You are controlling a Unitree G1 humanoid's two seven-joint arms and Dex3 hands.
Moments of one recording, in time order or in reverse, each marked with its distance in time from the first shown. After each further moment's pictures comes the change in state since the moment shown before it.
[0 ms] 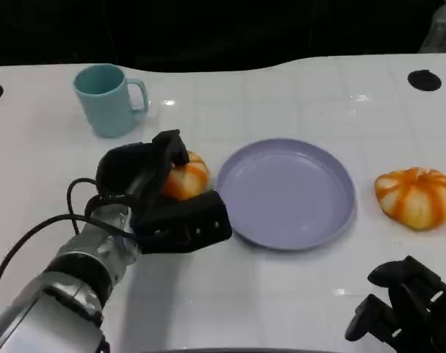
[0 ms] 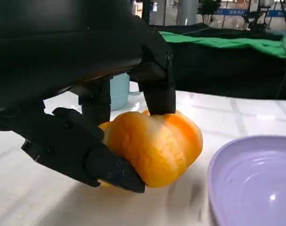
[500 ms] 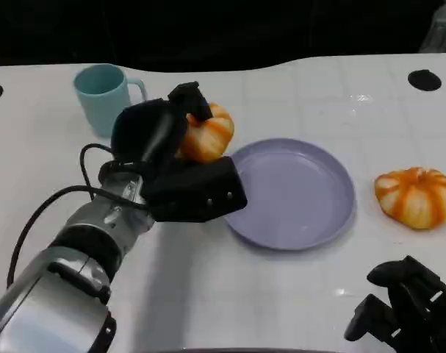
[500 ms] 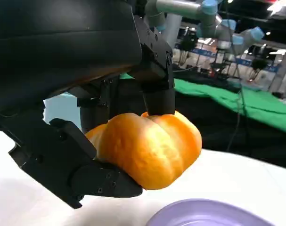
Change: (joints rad) left arm -0.088 -0.014 0.026 -0.034 -0.017 -0.104 0.050; right arm -0.001 0.000 0.002 0.000 -0.001 0.000 0.000
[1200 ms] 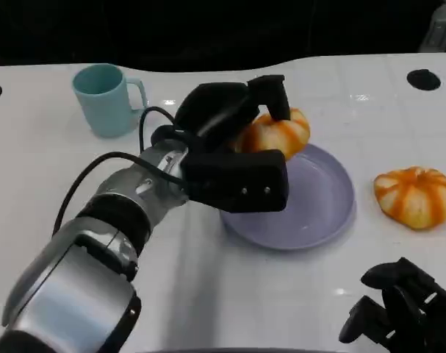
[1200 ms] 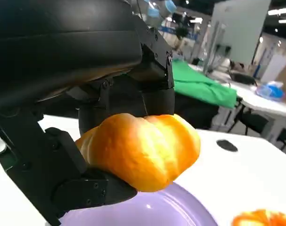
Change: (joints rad) left arm -0.109 -0.067 -0.041 -0.006 0.001 -0.186 -0.264; right arm 0.007 0.004 0.024 0.000 -0.009 -0.019 -0.004
